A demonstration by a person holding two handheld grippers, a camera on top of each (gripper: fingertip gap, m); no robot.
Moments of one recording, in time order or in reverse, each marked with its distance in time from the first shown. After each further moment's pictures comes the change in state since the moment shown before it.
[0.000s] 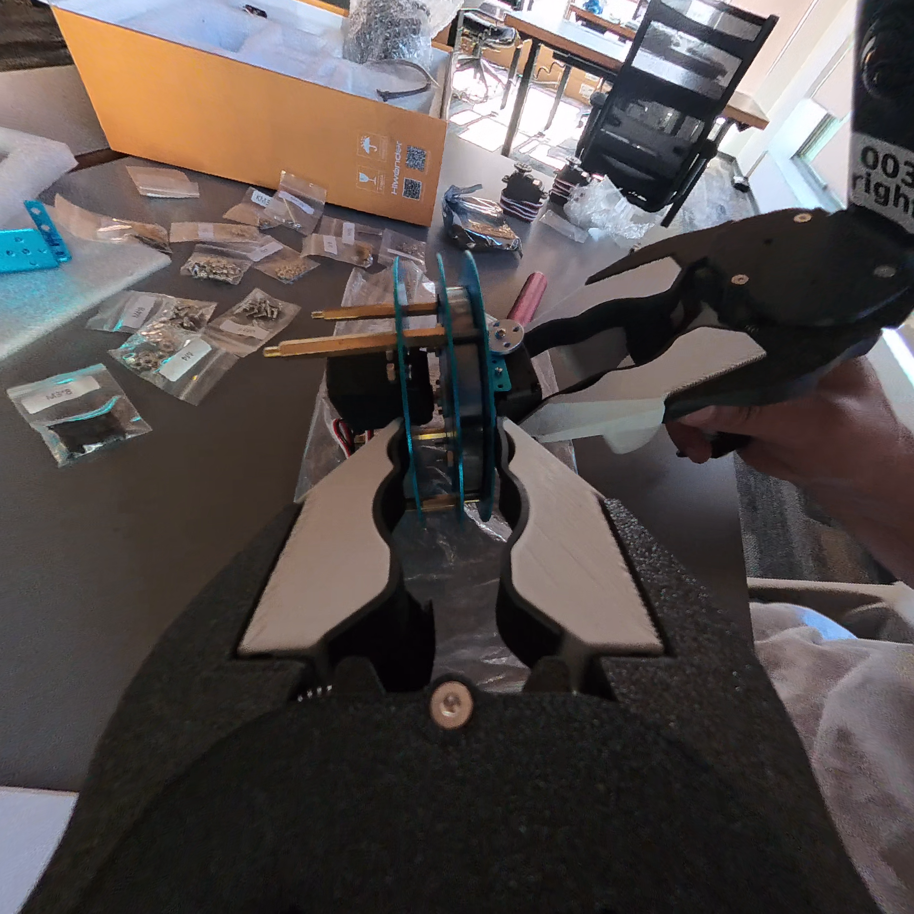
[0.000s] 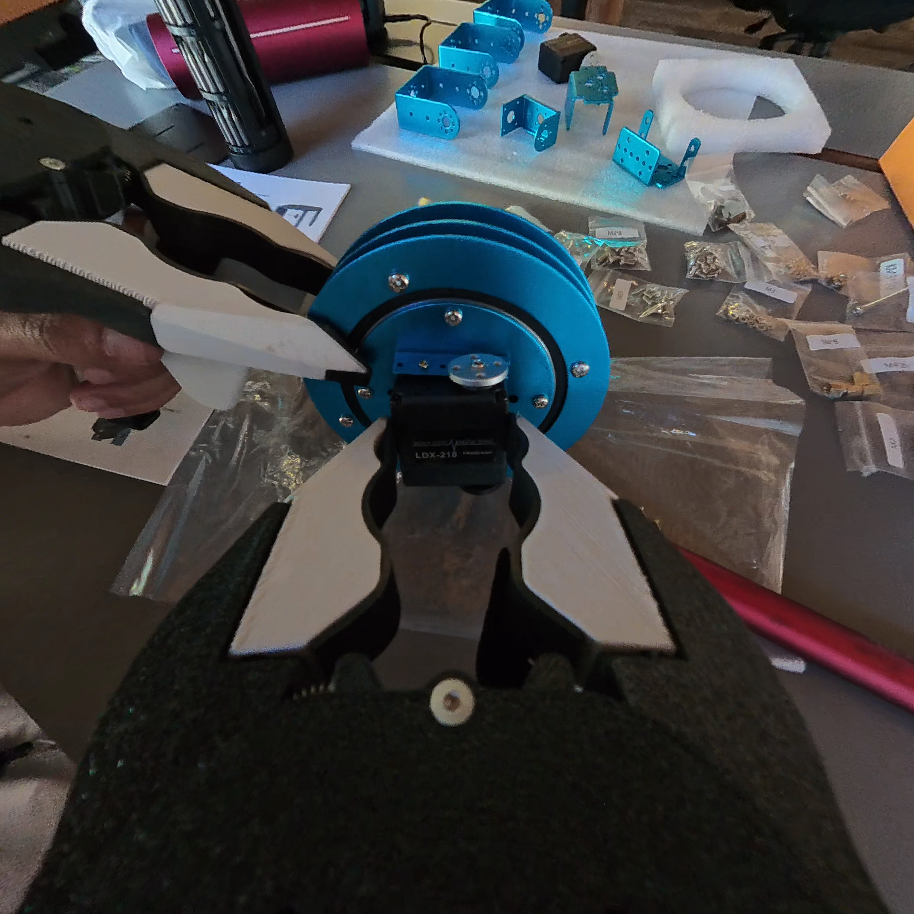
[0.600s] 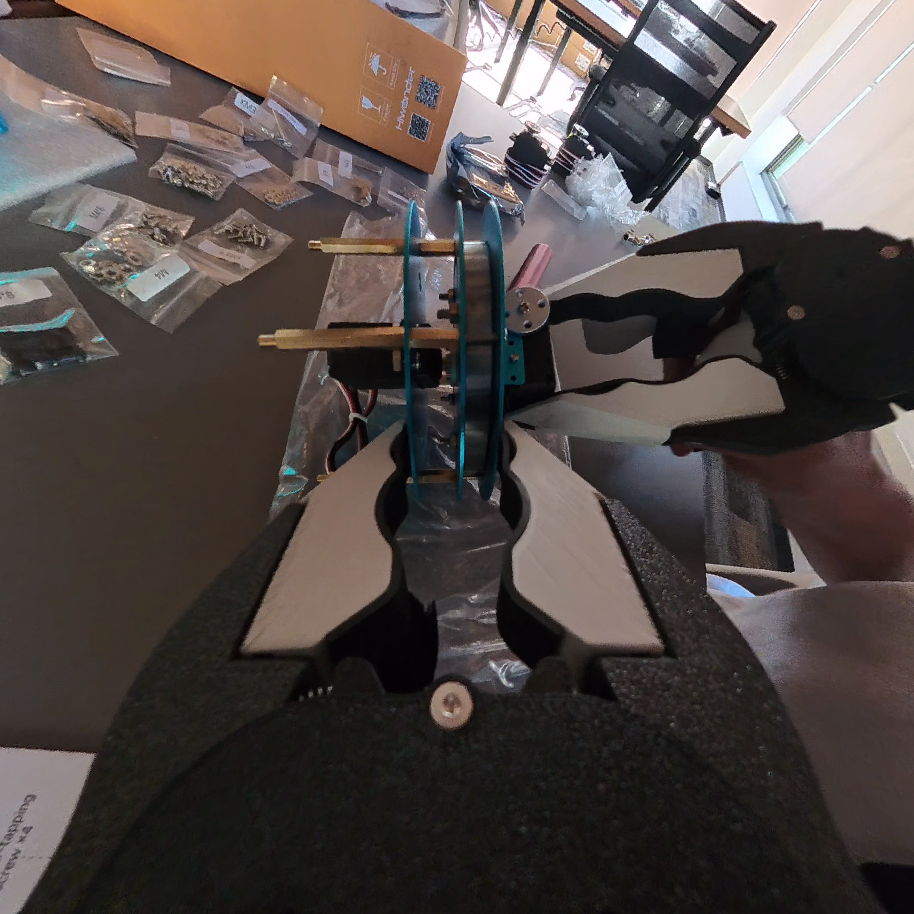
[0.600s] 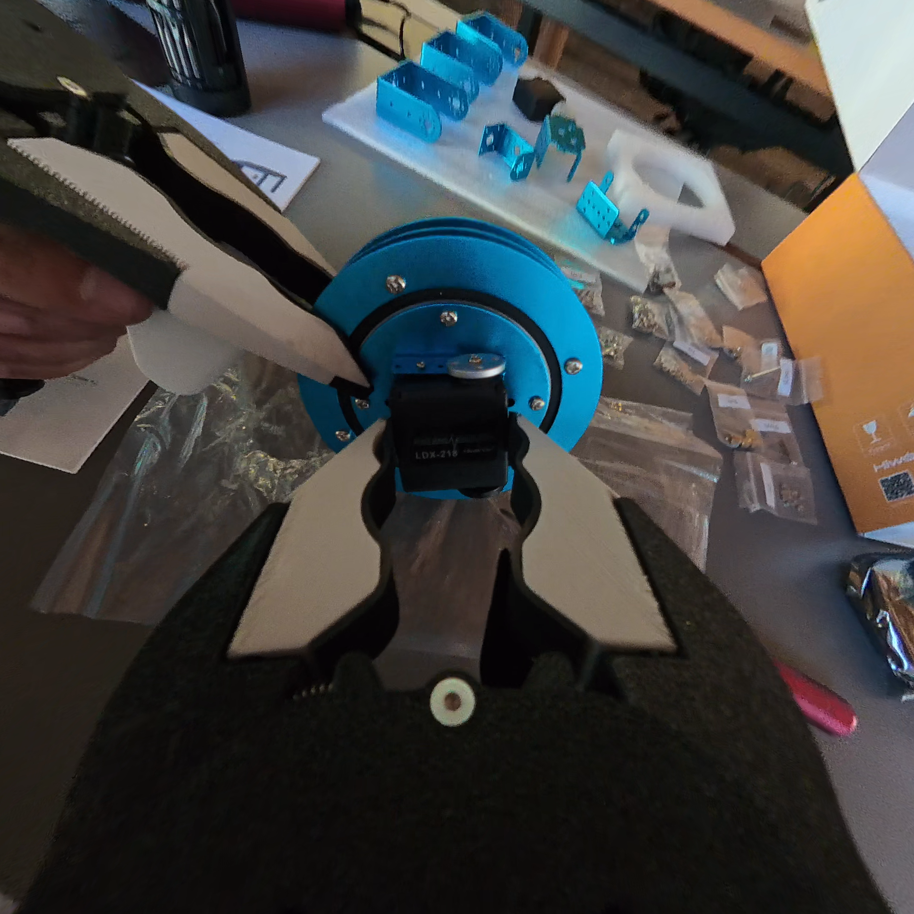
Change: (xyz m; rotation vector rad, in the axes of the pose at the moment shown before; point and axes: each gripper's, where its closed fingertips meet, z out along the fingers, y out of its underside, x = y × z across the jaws) left arm -0.008 0.017 -0.003 -0.073 0.048 -0.147; right arm -0.005 -0.006 0.004 -0.007 0.165 -0.219
